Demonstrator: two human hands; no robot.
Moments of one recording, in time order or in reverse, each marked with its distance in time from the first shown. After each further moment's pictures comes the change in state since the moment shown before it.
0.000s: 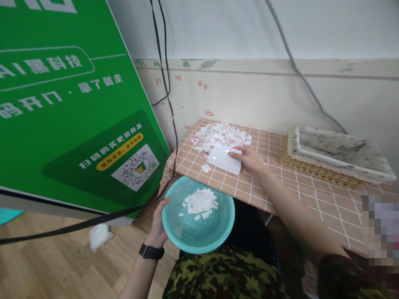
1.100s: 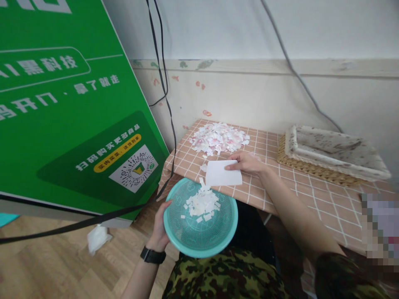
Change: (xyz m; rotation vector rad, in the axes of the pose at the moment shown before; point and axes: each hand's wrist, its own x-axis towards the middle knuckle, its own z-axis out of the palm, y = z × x) left_hand -0.005 -0.007 0.008 -0.025 -0.014 -0.064; right_hand -0.016 -0.032 -0.006 -0.116 -0.508 0.103
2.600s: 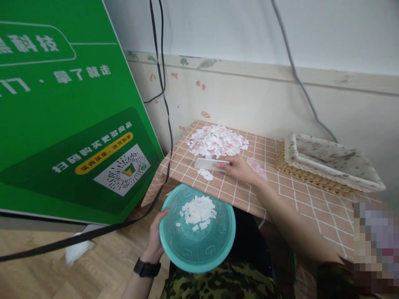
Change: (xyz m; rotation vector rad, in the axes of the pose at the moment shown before) left_hand 0.020 -0.009 -0.016 0.014 0.112 -0.012; right_hand 0.019 -0.022 0.029 -0.515 0.326 -0.257
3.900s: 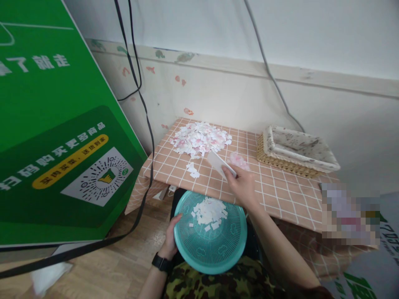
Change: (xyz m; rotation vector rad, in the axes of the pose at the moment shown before) left_hand 0.031 -0.071 0.008 0.093 -0.153 -0.118; right_hand -0.080 -0.017 0.019 -0.323 0.600 0.326
